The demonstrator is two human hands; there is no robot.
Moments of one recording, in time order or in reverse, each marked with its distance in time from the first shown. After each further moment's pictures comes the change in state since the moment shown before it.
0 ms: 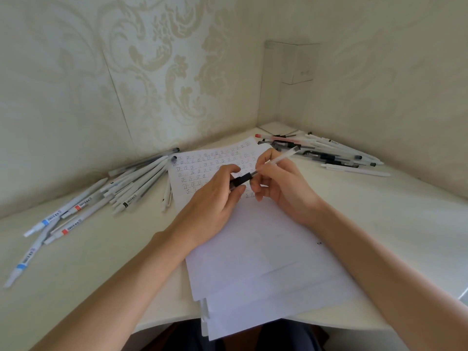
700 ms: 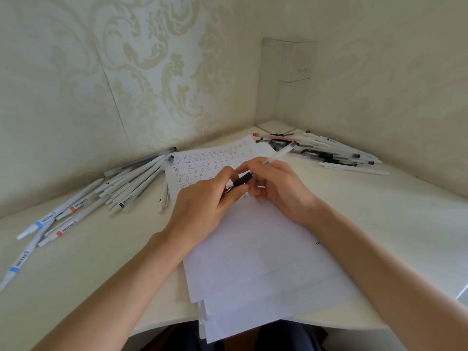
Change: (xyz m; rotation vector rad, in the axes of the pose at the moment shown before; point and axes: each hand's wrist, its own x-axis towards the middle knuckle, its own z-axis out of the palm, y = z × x) left_hand 0.003 0.002 -0.005 0.237 0.112 -0.011; right_hand 0.000 -0.001 -0.001 -0.094 -0.062 0.047
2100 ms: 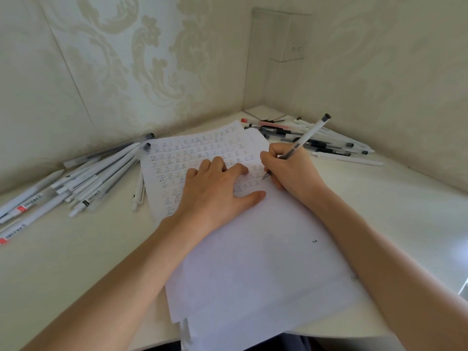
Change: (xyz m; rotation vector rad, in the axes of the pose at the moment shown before) left_hand 0.027 0.013 0.036 0.185 -0.269 -0.108; right_hand 0.009 0.007 -0.029 -0.599 0.457 0.005
